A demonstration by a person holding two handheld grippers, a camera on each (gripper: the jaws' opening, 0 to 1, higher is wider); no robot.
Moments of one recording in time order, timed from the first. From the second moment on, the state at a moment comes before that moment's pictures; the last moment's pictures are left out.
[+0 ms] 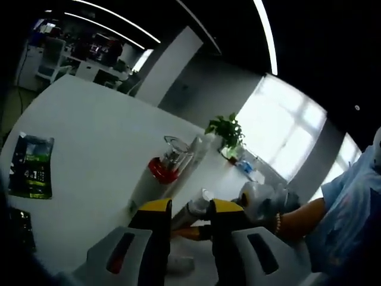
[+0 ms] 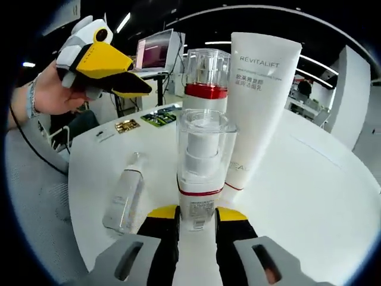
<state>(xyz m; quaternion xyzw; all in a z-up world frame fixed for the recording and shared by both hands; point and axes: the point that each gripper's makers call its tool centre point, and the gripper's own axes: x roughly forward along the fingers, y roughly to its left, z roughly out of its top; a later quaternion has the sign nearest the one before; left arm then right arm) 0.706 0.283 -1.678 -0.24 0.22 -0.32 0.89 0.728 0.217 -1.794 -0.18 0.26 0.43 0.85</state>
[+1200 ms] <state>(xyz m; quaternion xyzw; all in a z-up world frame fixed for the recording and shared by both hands) 0.706 0.287 -1.688 -0.25 0.24 -0.31 0.89 0.737 0.230 -1.776 -0.15 0.22 0.48 0.84</state>
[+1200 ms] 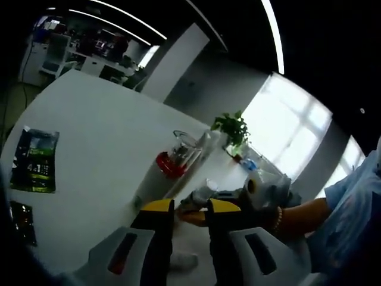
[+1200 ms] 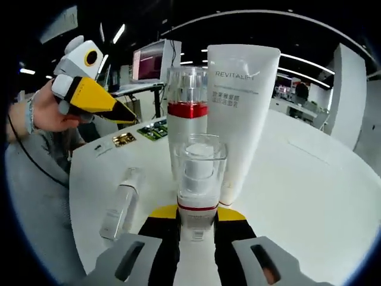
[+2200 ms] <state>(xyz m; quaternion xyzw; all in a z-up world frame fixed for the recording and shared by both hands) 0.704 0.284 -1.699 -0.24 0.26 -0.30 0.88 0.746 0.208 -1.793 -0.19 0.25 0.45 0.84</state>
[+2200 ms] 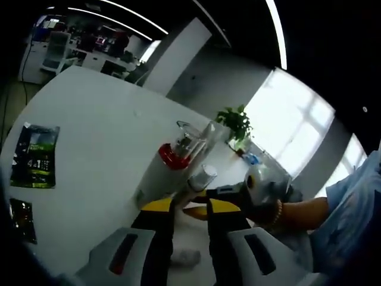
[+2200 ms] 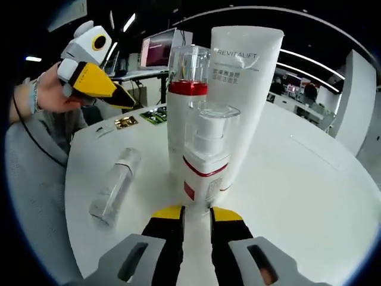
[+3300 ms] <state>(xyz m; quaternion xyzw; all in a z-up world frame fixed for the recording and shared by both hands) 0.700 0.340 -1.748 -0.22 0.36 -0.15 0.89 0.693 0.226 -1.770 -0.10 0.34 0.48 0.80</state>
